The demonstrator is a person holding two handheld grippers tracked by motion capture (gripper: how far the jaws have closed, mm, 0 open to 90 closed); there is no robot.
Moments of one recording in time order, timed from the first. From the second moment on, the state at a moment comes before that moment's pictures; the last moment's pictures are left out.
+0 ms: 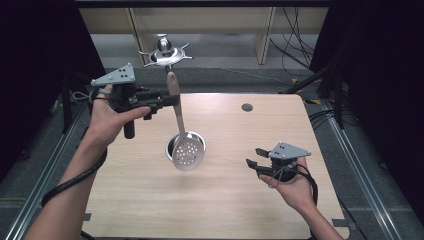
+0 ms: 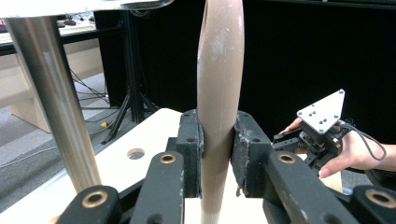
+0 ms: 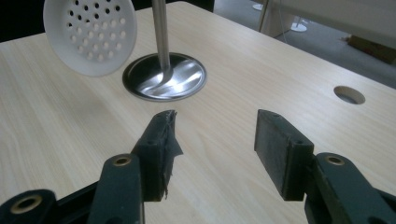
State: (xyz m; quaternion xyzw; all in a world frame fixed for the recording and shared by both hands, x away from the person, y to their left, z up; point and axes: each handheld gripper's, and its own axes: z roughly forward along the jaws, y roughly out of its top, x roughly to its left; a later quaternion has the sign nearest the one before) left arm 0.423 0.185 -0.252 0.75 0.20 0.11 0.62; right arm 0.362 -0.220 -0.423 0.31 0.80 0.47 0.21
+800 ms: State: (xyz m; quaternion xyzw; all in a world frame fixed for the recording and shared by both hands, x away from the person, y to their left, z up) left arm 0.437 0.185 -0.247 0.75 0.21 0.07 0.62; right arm 0.362 -0.223 -0.432 0.32 0.80 0.46 0.20
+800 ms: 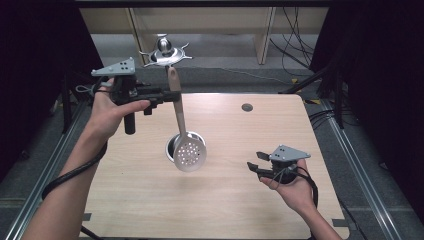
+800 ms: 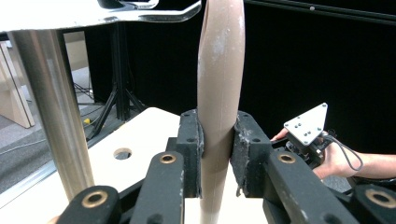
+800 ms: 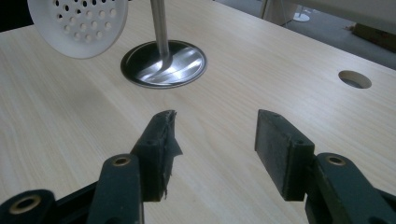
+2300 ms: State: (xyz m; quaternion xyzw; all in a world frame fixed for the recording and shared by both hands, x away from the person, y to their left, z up) left arm 0.422 0.199 -0.261 0.72 0.28 0.17 0.62; right arm 0.359 -0.224 -0.435 0.33 0.80 0.46 0.19
